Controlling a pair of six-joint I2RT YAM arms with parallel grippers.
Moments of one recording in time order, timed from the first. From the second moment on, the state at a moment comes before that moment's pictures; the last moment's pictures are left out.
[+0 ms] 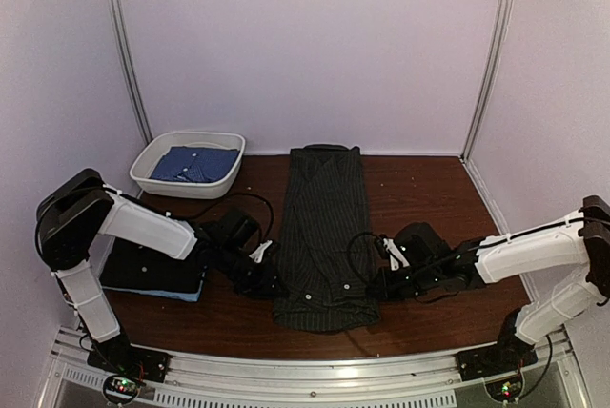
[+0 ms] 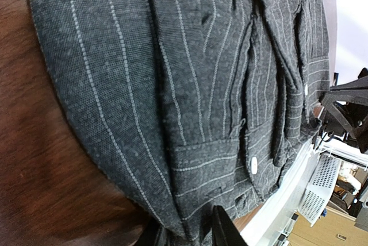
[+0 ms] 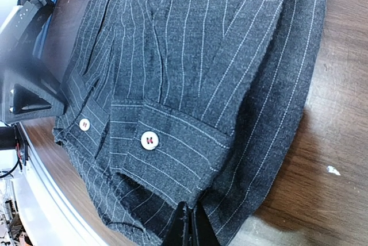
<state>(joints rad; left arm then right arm) -0.82 1.77 0.81 -0.05 0.56 -0.78 0.90 1.39 0.55 -0.03 -0.16 0.77</state>
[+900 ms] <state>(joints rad) -0.83 1.76 0.79 -0.02 0.56 -0.78 0.88 1.30 0.44 0.03 -0.21 0.87</state>
